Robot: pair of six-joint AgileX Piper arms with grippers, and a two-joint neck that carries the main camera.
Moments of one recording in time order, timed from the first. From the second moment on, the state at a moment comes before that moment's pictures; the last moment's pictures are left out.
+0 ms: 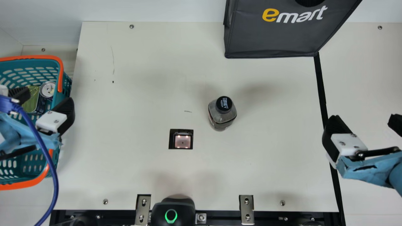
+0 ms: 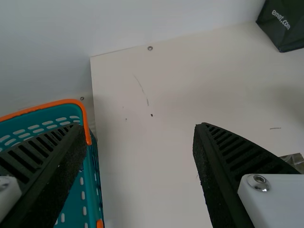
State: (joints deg) left arm 13.5 47.5 -51.3 -26.3 51.1 38.2; right arm 1.6 43.7 -71.0 0.3 69.0 -1.8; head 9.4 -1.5
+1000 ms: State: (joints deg) left arm 13.5 47.5 -51.3 -26.3 51.1 38.2; right arm 13.6 58.6 -76.1 4.1 69.8 -8.3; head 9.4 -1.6
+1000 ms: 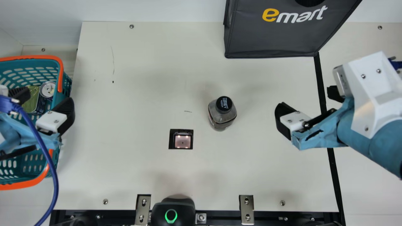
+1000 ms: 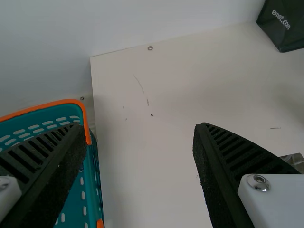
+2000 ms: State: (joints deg) left arm 13.5 47.5 -51.3 -26.3 51.1 38.2; right arm 24.8 68.2 -74.0 4.1 62.6 -11.1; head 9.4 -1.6
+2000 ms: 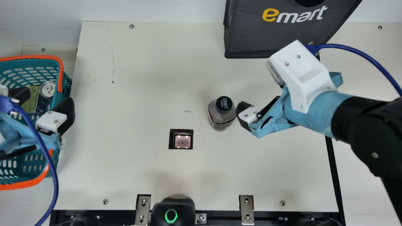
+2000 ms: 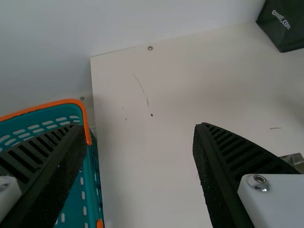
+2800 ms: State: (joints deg) left arm 13.5 47.5 -51.3 -26.3 51.1 38.2; right arm 34.6 69.7 -65.5 1.8 56.3 -6.2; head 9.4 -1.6
